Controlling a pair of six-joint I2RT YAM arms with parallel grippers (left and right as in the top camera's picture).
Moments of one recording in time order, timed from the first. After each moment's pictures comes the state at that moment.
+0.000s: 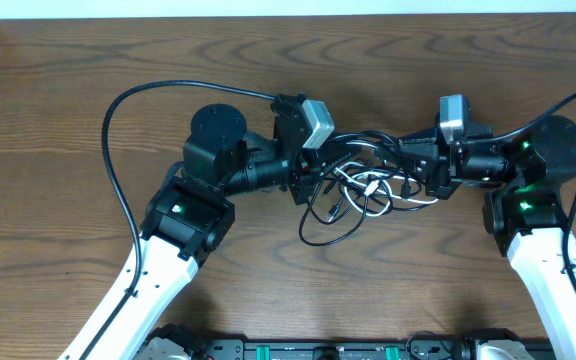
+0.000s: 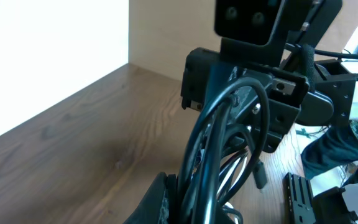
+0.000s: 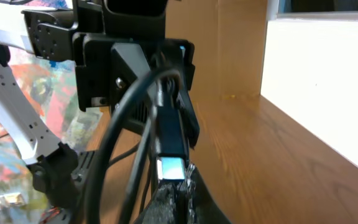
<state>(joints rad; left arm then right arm) -0.49 1.19 1.04 -0.06 0.79 -0.04 0.06 1.21 0.79 0.59 -1.41 0.23</state>
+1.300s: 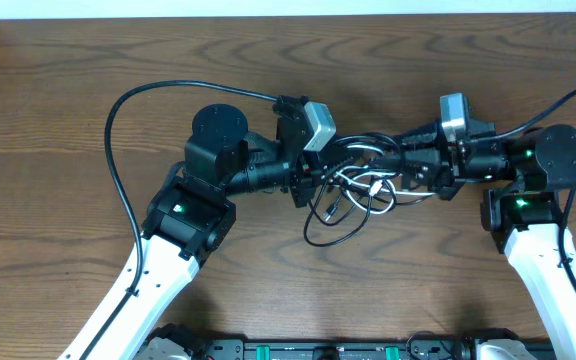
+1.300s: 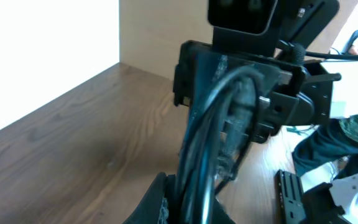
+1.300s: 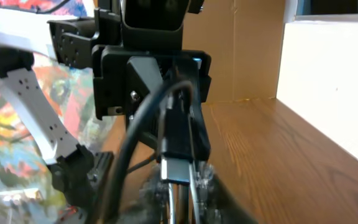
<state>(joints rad) -0.50 1.20 1.04 -0.05 0.82 -0.04 0.07 1.24 0.79 0.76 -1.46 0.40</state>
